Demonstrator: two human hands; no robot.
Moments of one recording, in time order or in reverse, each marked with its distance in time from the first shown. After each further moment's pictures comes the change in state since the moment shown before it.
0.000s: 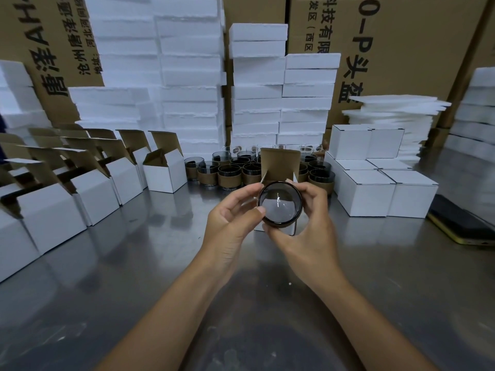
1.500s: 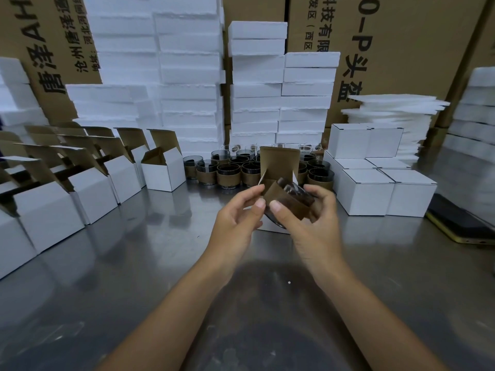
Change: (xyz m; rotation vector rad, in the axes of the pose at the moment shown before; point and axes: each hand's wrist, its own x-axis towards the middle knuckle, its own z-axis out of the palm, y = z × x) left_hand -0.002 -0.003 0.005 0.254 -0.008 -0.024; right_hand 0.006 0.000 0.001 0.265 0.101 0.323
